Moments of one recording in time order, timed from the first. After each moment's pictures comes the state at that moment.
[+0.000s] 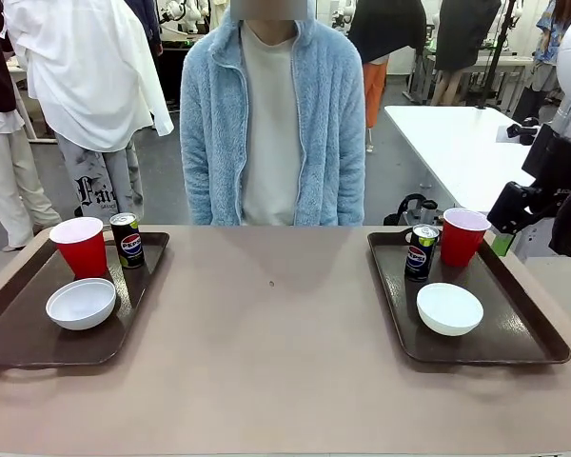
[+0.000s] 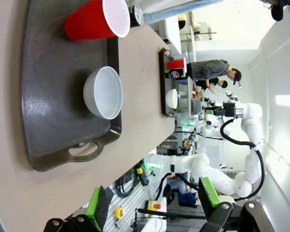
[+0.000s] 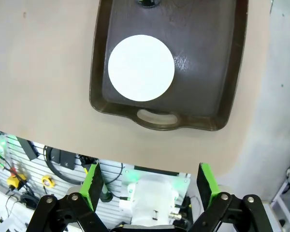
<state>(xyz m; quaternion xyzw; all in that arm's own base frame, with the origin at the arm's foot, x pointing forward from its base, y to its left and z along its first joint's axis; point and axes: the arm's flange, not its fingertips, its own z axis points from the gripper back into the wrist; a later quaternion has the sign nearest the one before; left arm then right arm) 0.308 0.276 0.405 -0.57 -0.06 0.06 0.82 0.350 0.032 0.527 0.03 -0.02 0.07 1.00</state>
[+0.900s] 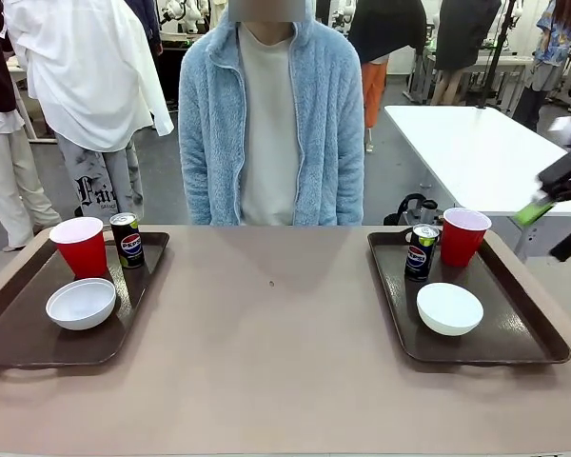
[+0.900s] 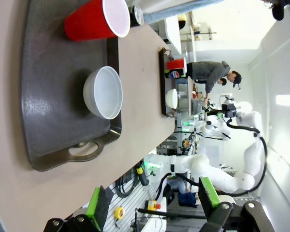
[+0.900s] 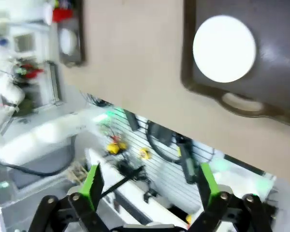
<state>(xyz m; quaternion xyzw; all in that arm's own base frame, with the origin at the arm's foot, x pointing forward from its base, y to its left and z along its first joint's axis) 0.307 0.276 0.405 -0.57 -0.06 0.06 0.82 0.345 -0.072 0.524 0.37 0.04 0.02 0.93</state>
